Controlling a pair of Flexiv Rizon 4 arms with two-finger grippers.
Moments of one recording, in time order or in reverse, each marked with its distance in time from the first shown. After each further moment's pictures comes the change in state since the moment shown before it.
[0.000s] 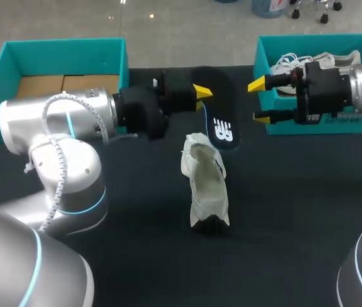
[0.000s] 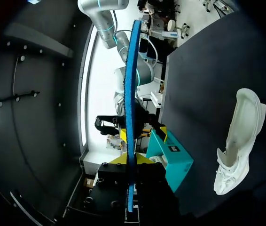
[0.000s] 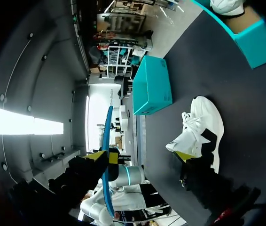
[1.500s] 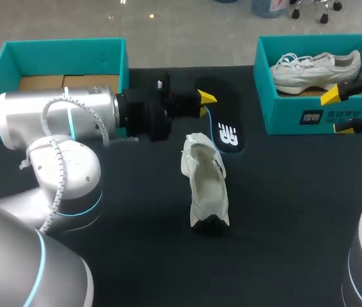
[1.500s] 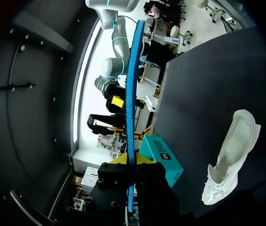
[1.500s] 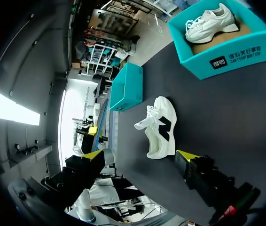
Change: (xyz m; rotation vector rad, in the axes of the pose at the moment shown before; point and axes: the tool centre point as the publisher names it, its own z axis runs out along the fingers) left arm 0.004 -0.021 0.004 0.008 0.068 -0.091; right arm -0.012 -0.063 -0.139 -0.029 -0.281 -0.091
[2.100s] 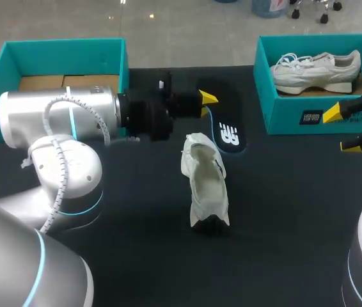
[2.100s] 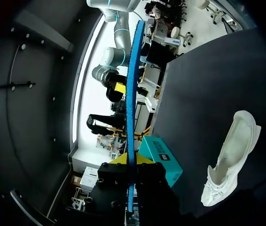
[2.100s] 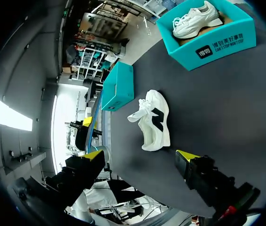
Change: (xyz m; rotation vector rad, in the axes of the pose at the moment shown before) left arm 0.001 0.000 0.002 0.006 0.003 -0.016; right arm 0.001 -0.039 -0.002 -0.037 -0.081 0.040
